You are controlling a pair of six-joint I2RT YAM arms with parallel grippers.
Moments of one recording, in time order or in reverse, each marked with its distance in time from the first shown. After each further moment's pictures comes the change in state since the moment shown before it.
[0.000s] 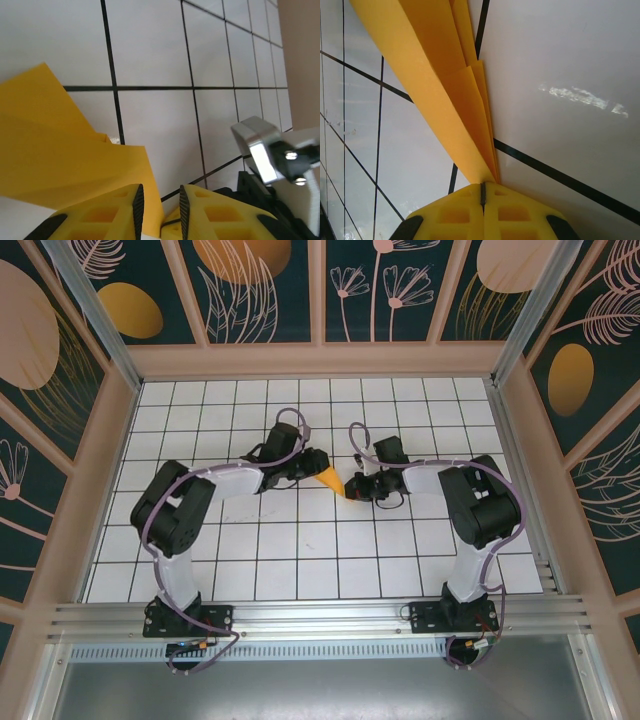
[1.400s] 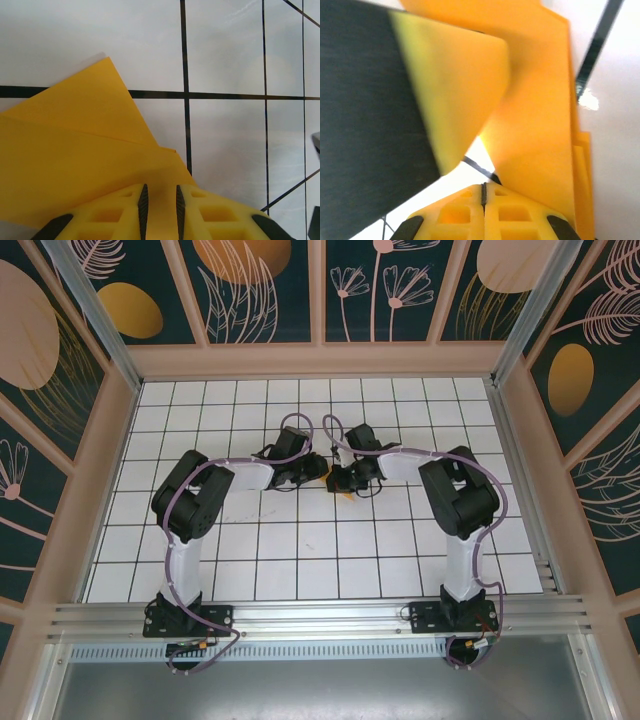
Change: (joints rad) left arm 0.001 0.135 0.081 -0.063 -0.080 0.003; right arm 0.122 0.127 0.277 -0.208 0.108 -0.003
